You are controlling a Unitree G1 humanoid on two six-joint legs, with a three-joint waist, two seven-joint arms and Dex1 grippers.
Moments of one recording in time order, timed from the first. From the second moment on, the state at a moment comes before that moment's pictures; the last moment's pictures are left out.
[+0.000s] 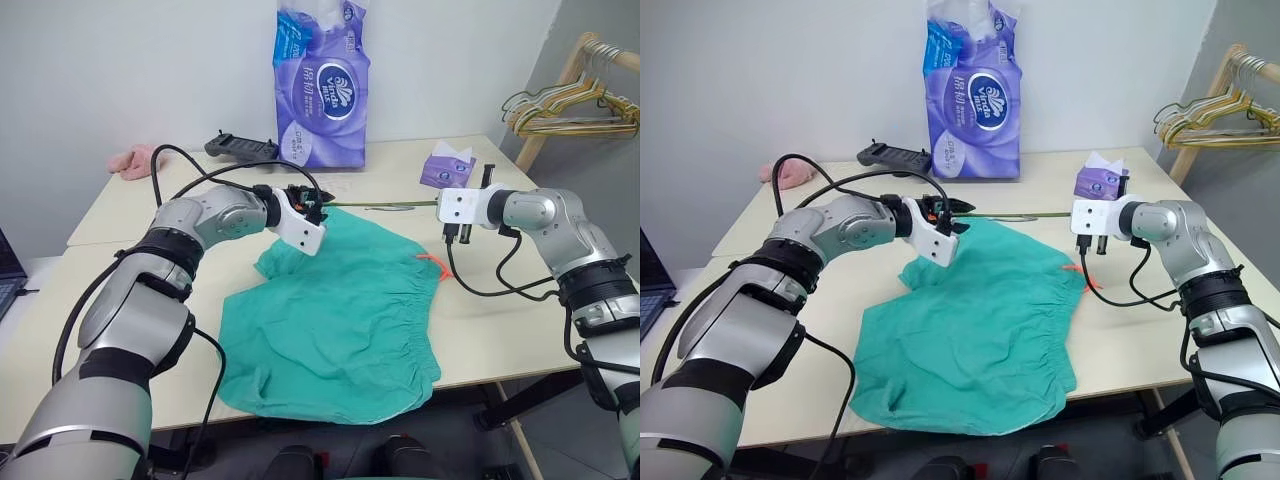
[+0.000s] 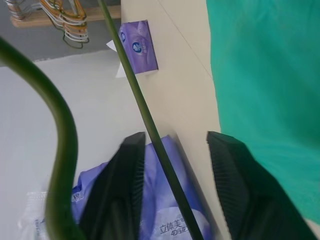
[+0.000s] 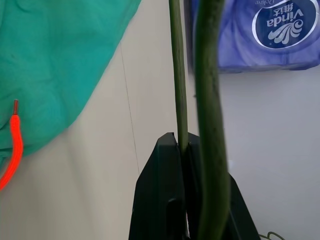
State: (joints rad) left arm -1.17 0.59 -0.57 1.03 0.73 -0.88 -0.32; right arm -0.92 -0.70 0.30 0.62 -0.44 -0.29 0.77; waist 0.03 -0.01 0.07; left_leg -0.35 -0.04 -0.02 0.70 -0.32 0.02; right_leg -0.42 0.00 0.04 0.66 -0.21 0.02
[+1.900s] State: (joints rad) left arm -0.20 0.66 -0.17 -0.29 -0.44 0.22 -0.94; right arm 0.24 -1.18 -0.19 -0.03 0.56 1.06 1.46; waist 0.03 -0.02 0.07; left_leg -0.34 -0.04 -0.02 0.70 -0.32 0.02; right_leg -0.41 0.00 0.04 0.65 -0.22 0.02
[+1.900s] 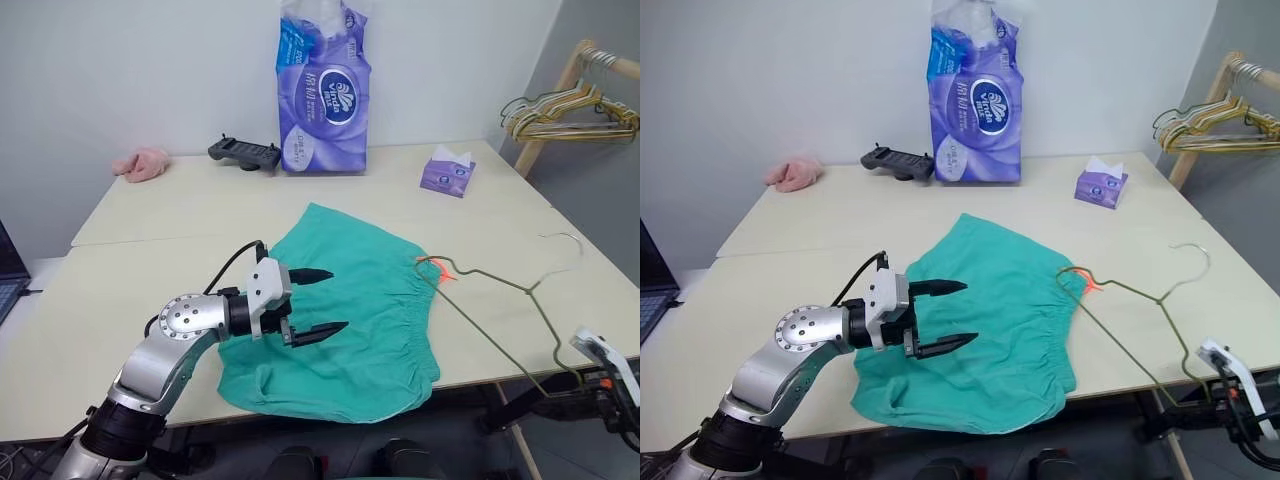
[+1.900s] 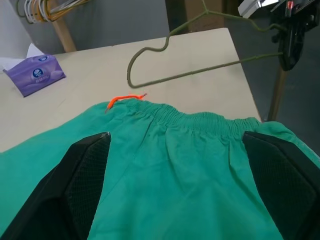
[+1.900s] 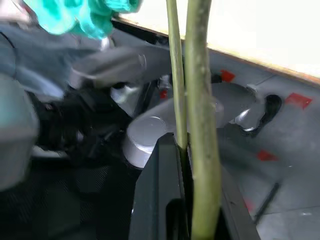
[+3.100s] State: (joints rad) left arm -0.16 0.65 -0.15 -0.31 -0.42 0.23 -0.97; right arm 0.49 -1.08 -0.26 -0.13 0.76 1.18 1.35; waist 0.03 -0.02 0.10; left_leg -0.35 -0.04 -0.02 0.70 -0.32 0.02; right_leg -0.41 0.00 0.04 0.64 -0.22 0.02
